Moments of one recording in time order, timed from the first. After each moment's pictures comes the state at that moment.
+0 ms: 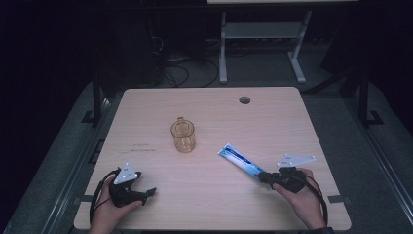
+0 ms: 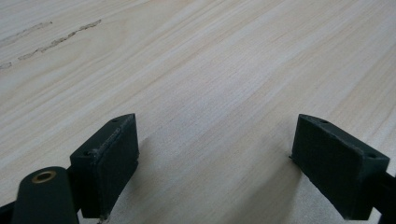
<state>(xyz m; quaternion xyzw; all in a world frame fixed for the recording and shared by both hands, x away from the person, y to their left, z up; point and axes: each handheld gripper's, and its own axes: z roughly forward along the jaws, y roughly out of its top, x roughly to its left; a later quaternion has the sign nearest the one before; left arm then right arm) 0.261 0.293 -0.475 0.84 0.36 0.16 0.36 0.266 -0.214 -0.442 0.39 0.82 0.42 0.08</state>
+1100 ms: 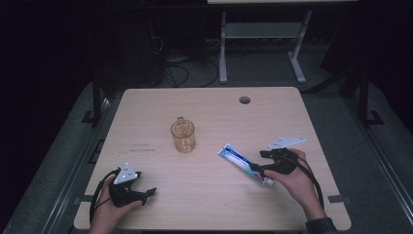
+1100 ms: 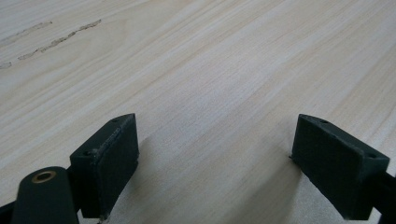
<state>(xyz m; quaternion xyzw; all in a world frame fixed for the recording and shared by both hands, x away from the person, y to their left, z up) 0.261 0.292 -0.475 0.84 0.36 0.16 0.36 0.312 -0.197 -0.425 0.38 0.83 0.40 0.10</state>
